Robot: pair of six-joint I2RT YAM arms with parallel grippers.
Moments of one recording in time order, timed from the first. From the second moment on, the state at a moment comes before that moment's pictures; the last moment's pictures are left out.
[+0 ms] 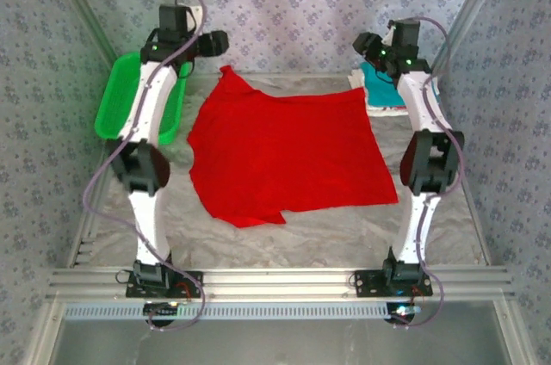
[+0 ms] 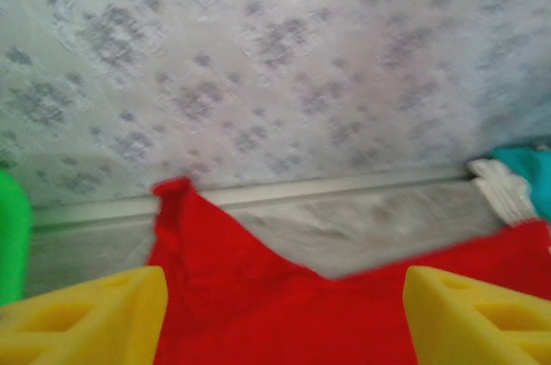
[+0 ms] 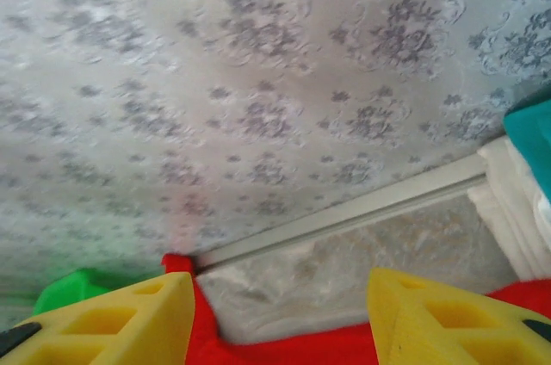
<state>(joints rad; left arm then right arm) -0.19 2.04 2.21 -0.67 0.23 -0.20 -0.01 2.05 1.95 -0.34 -0.38 0.64</state>
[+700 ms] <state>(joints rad) -0.38 1.51 0.80 -0.18 0.12 -0.52 0.14 1.79 1.10 -0.38 -0.24 0.51</state>
